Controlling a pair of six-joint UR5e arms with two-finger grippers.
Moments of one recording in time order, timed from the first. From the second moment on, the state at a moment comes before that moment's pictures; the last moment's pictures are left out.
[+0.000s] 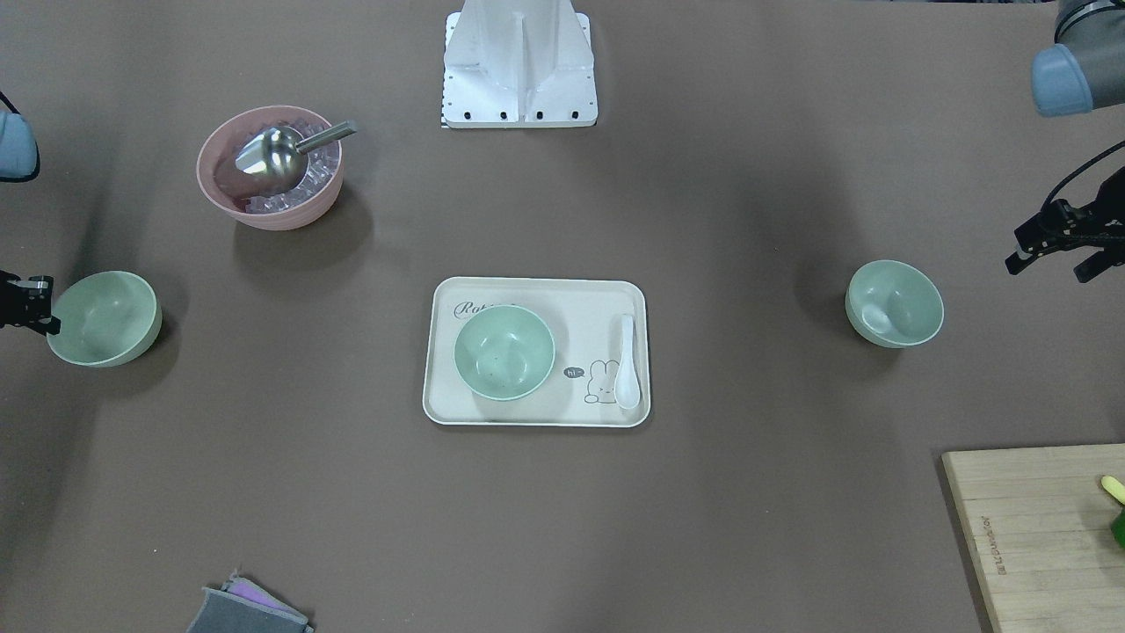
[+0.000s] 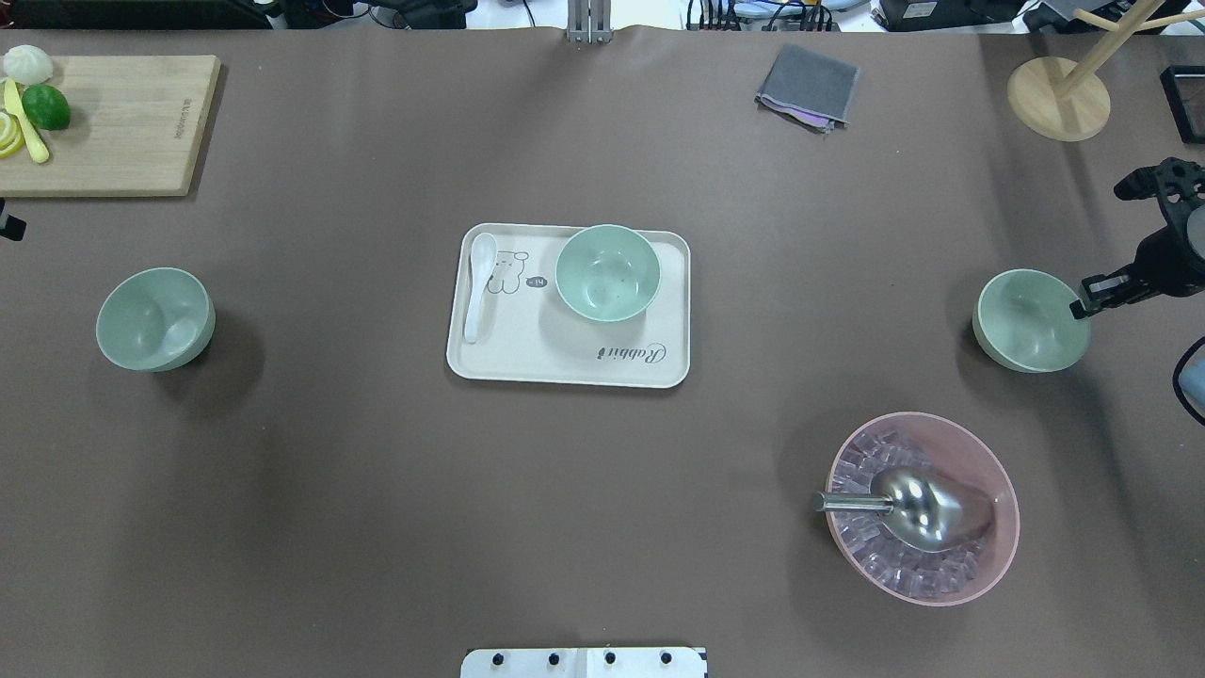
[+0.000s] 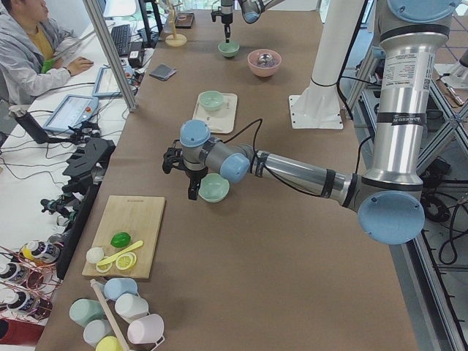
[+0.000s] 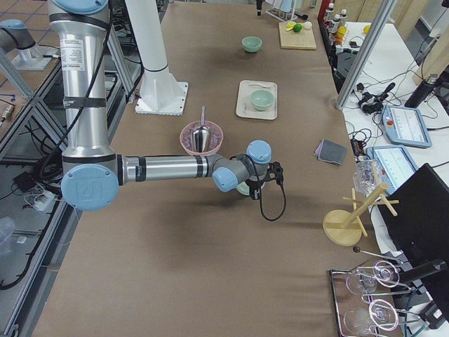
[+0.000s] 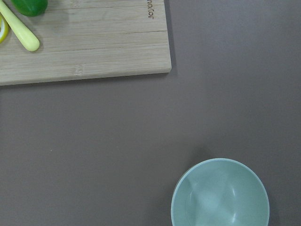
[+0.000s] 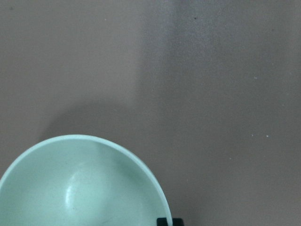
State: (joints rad) left arm -1.29 -1.61 -1.76 -1.84 -2.36 -0.45; right arm 1.12 -1.55 1.55 -1.08 2.30 0.49
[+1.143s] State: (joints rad) left arm -1.20 -1.61 -1.72 -1.86 -2.35 -0.51; right arm 0.89 -1.16 1.66 -1.14 2.22 1.24
